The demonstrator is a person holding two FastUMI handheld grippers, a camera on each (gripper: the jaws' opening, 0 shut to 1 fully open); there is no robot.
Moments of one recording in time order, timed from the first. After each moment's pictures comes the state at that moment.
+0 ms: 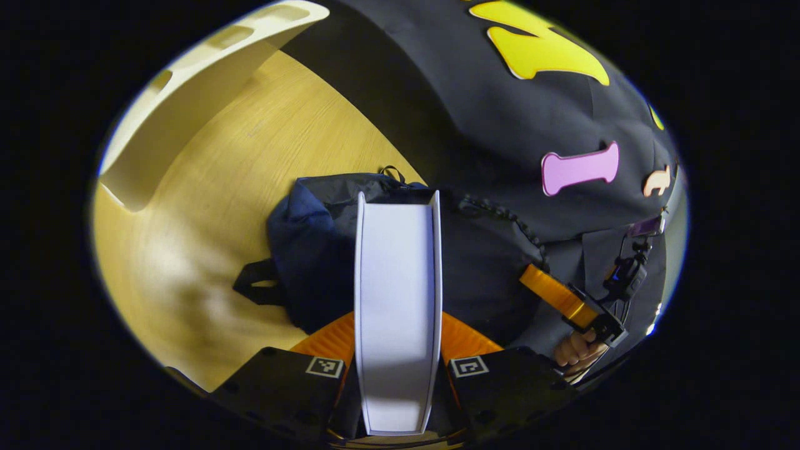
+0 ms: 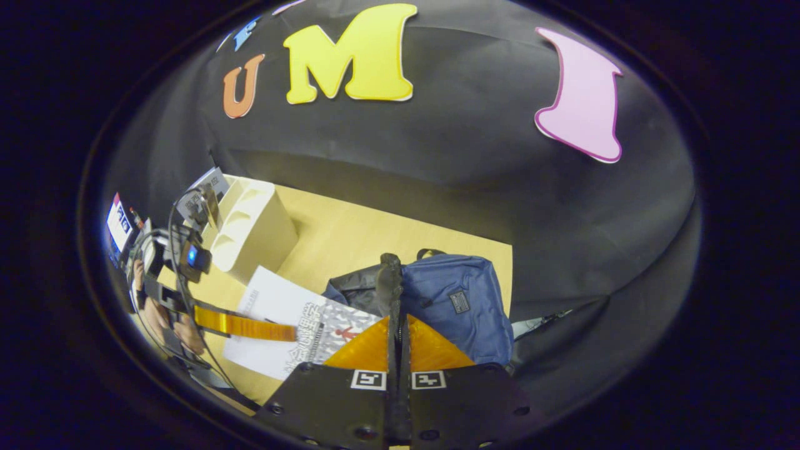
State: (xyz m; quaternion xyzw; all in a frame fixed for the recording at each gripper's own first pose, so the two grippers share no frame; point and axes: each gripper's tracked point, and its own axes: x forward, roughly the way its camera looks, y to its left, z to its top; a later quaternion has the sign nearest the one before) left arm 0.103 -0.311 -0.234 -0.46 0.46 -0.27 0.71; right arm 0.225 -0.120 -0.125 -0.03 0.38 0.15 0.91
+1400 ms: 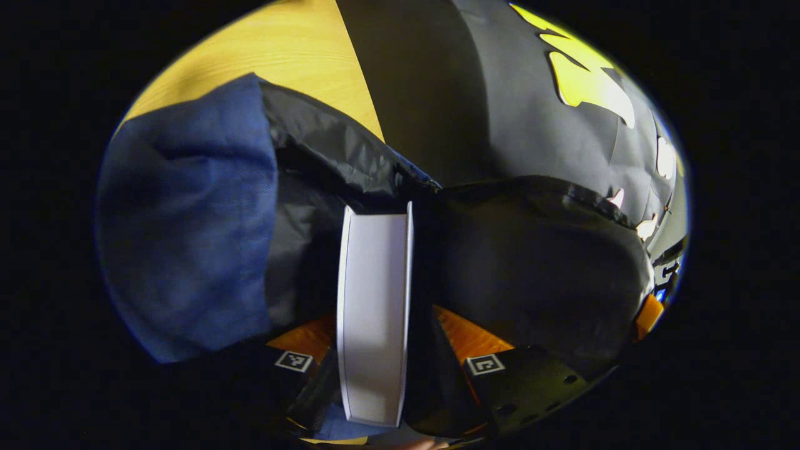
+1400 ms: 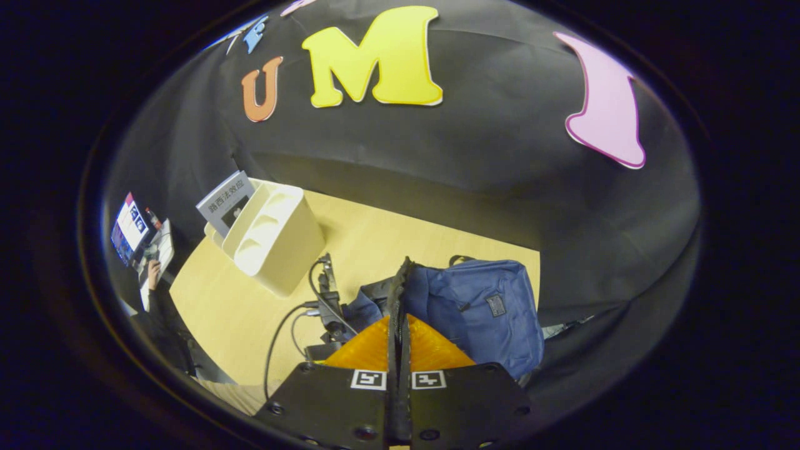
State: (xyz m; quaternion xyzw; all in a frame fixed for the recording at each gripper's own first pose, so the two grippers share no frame) left arm 0.172 -0.431 -0.315 -0.58 0.36 -0.25 0.69; right arm 0.212 -0.088 -0.138 -0.03 0.38 0.19 0.91
